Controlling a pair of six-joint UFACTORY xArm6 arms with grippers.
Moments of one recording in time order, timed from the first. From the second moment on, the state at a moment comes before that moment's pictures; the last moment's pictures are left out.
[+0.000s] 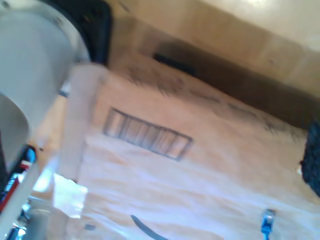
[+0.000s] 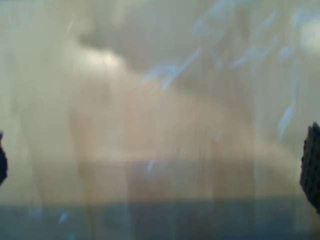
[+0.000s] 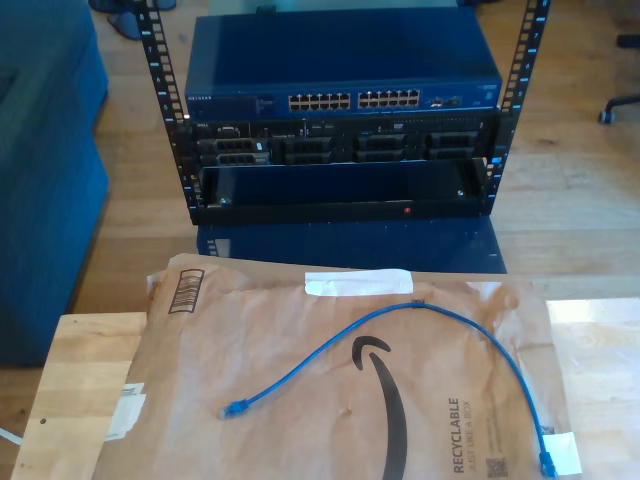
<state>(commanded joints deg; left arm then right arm) 52.7 -25.4 -43.3 -12.1 94.4 -53.0 -12.2 -38.8 -34.5 -5.0 75.2 84.4</state>
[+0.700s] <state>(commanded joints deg) 39.7 -20.9 -43.2 -21.4 93.6 -62.0 39.5 -6.6 -52.3 -1.0 55.5 115.1</state>
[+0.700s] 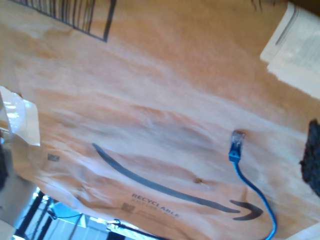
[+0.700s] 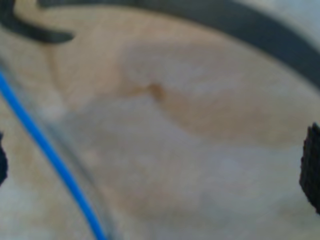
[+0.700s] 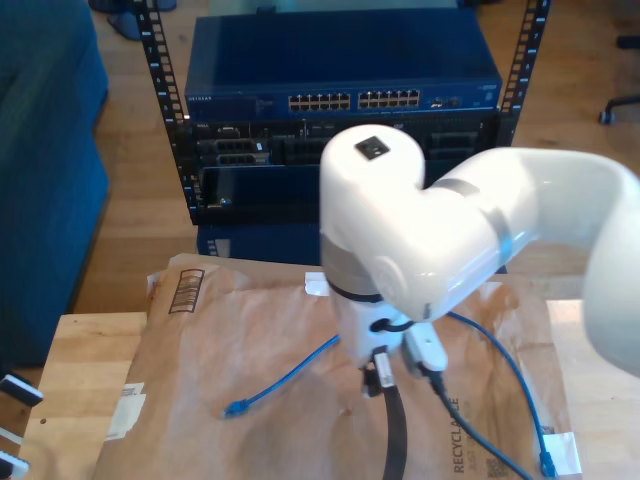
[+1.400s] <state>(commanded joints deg) 21.3 -19.7 -37.4 -22.5 80.5 -72.1 46.7 11.6 -57.9 -1.5 42.4 114.4</state>
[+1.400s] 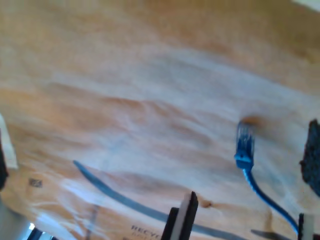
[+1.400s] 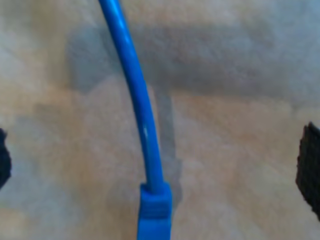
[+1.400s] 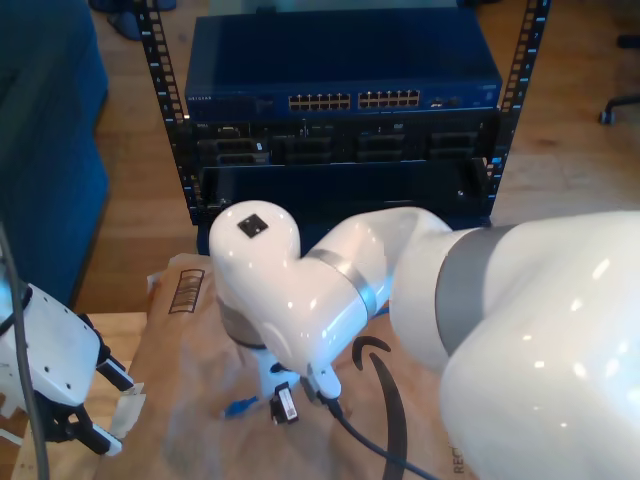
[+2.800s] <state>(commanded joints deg) 17.9 -15.4 -53.5 -50.4 95.1 -73.3 29.6 -16.3 -54.4 28.9 66.4 111.2</state>
